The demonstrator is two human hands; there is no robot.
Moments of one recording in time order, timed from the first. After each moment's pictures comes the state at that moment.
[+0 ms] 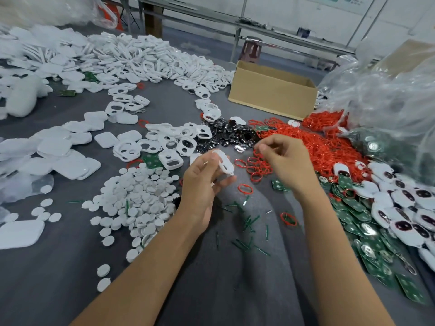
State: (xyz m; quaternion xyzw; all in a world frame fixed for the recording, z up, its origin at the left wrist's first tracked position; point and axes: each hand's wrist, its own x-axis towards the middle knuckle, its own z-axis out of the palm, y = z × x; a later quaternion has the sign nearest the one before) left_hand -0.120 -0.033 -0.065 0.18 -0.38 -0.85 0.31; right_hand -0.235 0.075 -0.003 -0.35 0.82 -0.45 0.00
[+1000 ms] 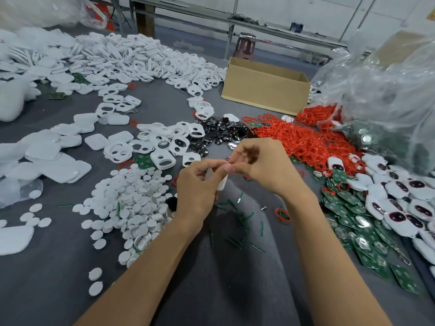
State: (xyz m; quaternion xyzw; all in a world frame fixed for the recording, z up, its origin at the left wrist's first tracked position) left_hand -0.116 -0.026 -0.072 0.21 -0.61 -0.69 0.34; right_hand -0.218 0.068 -0.001 -0.46 0.80 -0.37 0.06
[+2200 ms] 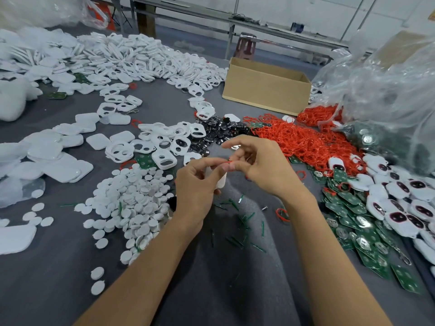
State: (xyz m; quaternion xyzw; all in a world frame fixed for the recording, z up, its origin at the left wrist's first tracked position) left_hand -0.113 -0.028 -0.067 0.21 -0.59 -0.70 0.36; right_hand -0.213 0.065 -0.003 -0.47 0.79 -0.39 0.07
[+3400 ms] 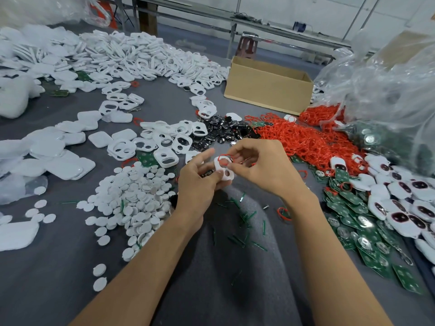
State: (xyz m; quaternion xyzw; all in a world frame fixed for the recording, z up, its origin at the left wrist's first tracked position) left_hand -0.116 -0.031 -0.066 0.21 -0.50 -0.79 0.29; right_hand -0.213 0.065 -0.006 -0.49 0.79 -0.36 0.01
